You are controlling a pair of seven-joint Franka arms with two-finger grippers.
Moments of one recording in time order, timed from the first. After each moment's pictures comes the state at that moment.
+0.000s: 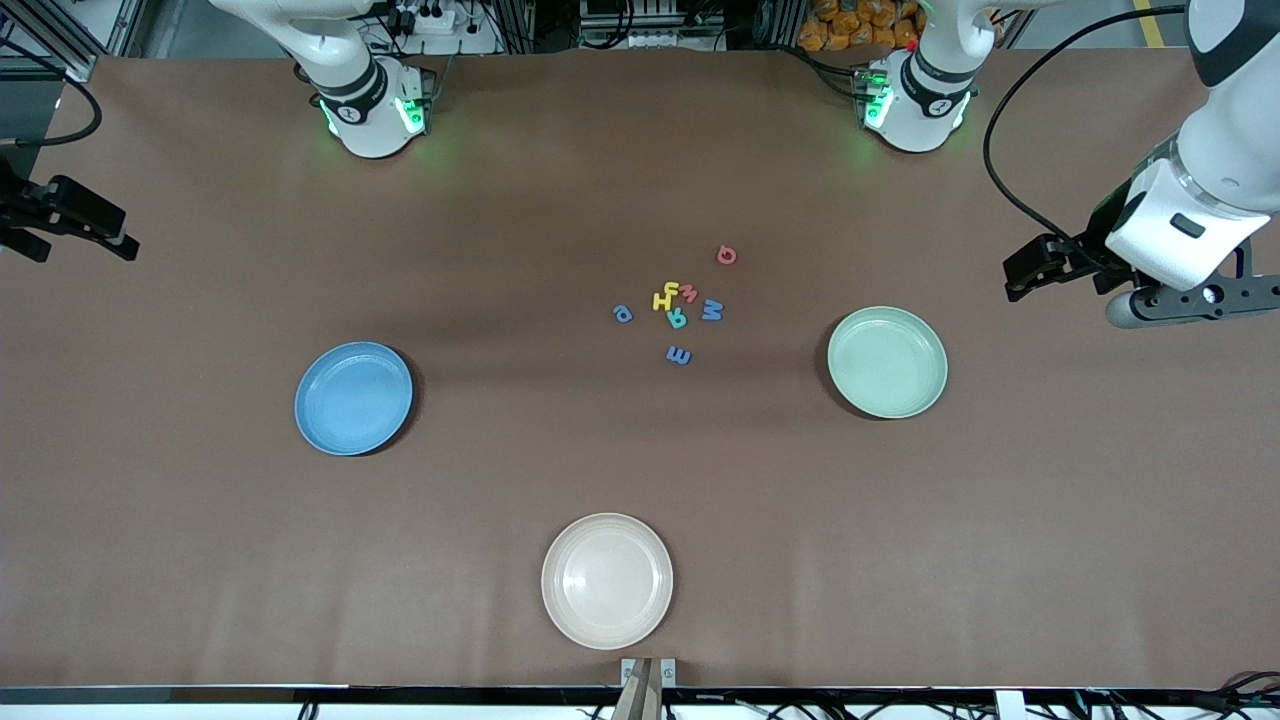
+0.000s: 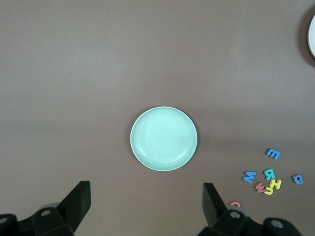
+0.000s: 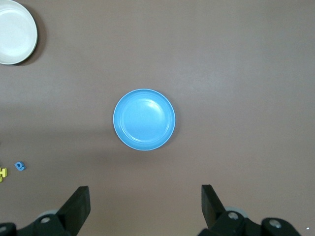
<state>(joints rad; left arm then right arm) -0.05 0.09 -0.15 -1.49 0.01 1.58 -0.28 -0.05 -0.04 -0.01 -1.56 0.05 1.55 -0.03</state>
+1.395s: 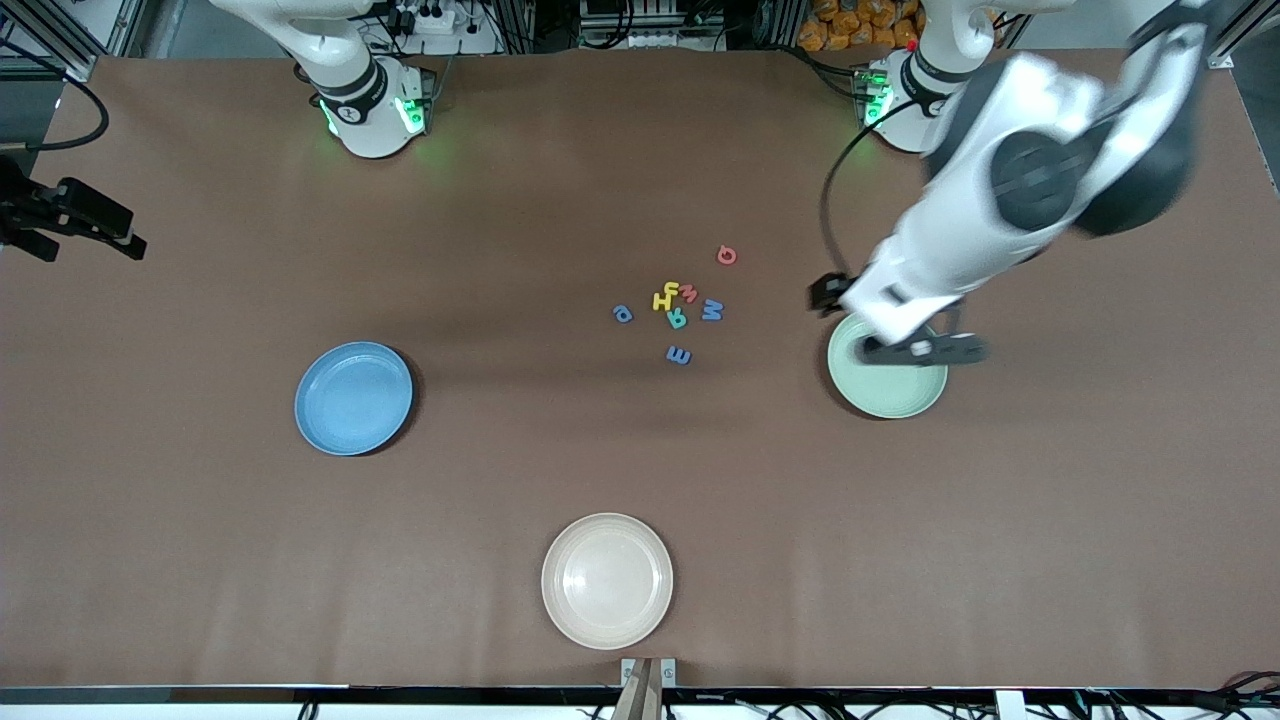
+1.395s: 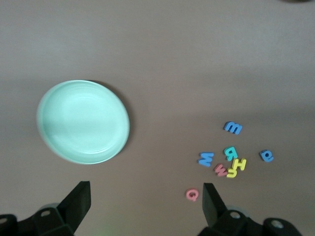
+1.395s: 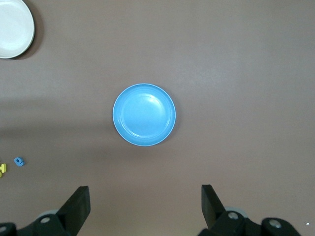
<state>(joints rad) -0.24 0.29 -0.27 -1.61 -0.03 1.77 -0.48 -0.05 -0.03 -0.01 -1.57 0.05 1.53 -0.03</state>
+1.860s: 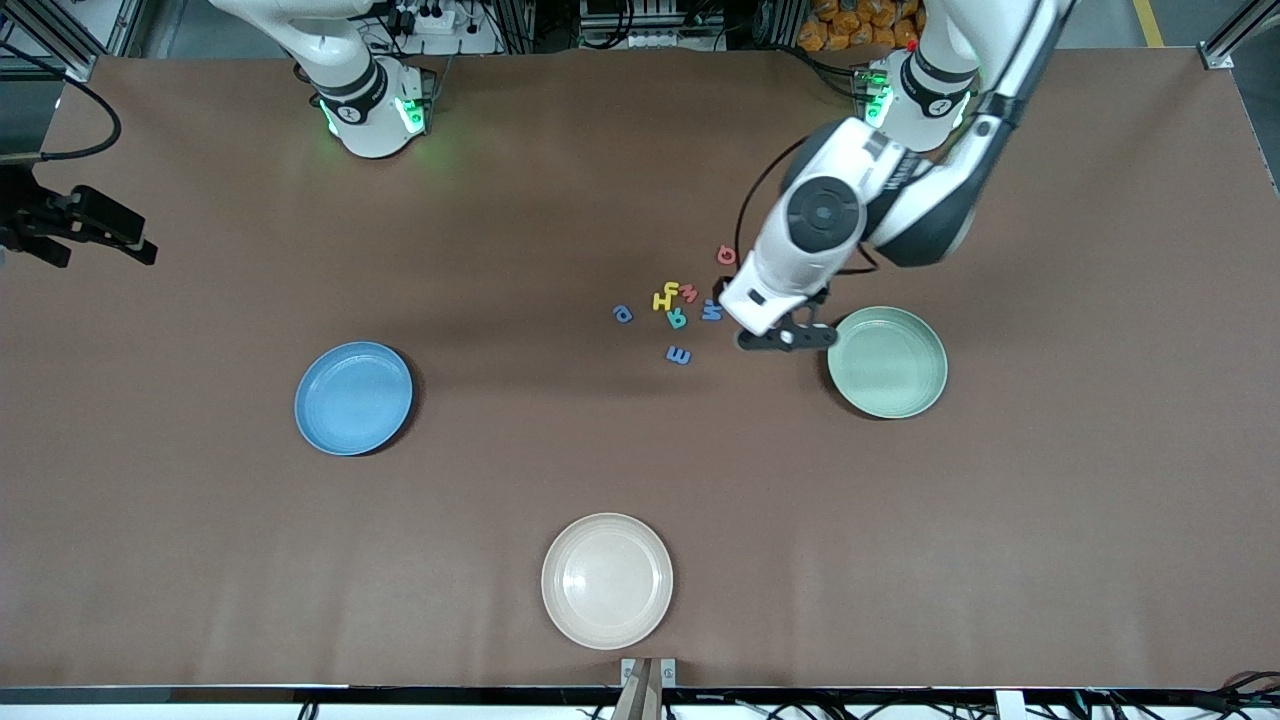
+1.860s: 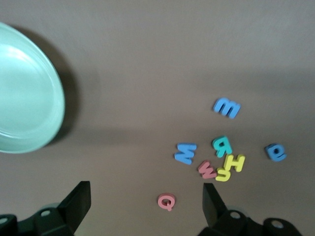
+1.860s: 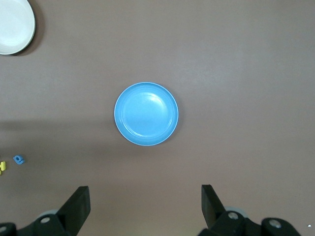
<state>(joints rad) -0.40 0.32 -0.27 -1.90 -0.03 2.05 -0.67 -0.05 -0.02 0.00 -1.57 0.05 1.54 -0.03</state>
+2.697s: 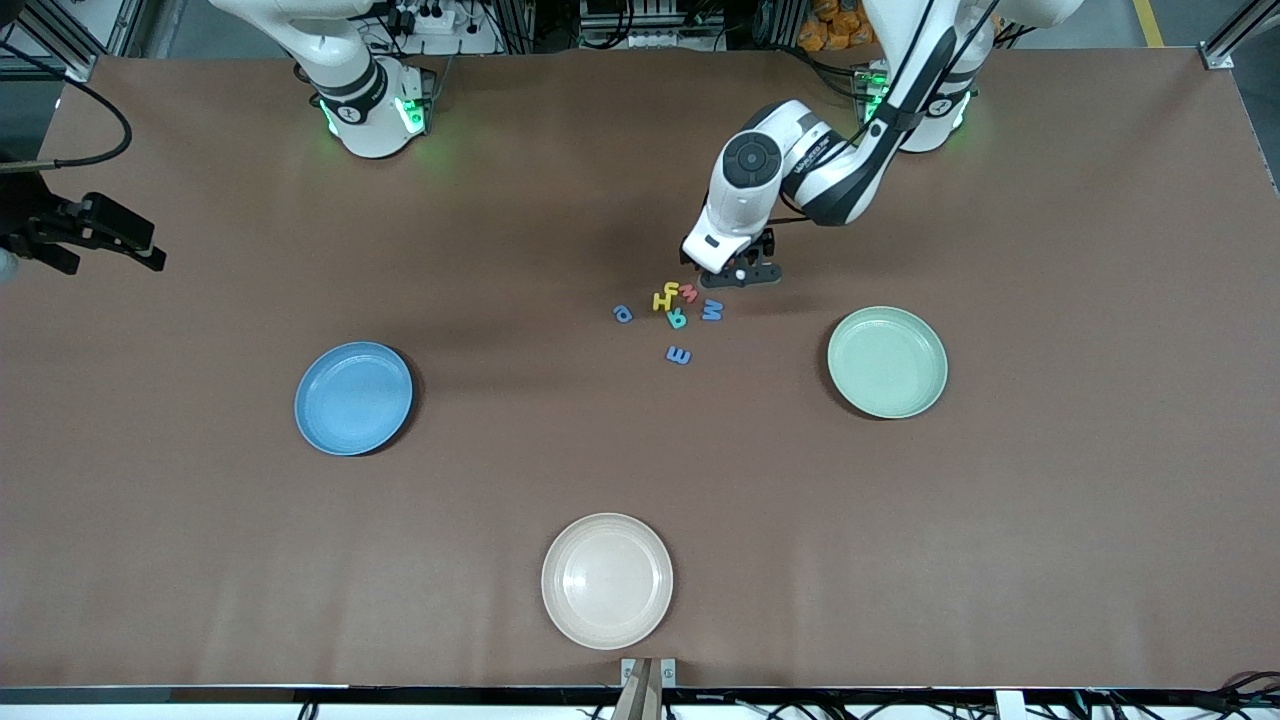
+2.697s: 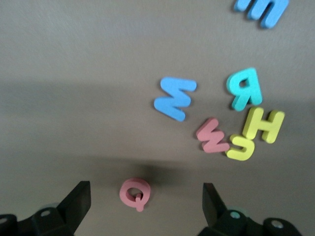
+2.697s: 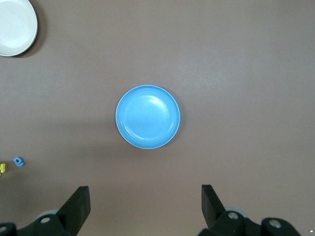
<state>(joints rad) -0.58 0.32 -0.27 -2.31 -0.03 2.56 -0.93 -0.04 -0.02 0.01 -1.58 0.05 1.56 -0.03</state>
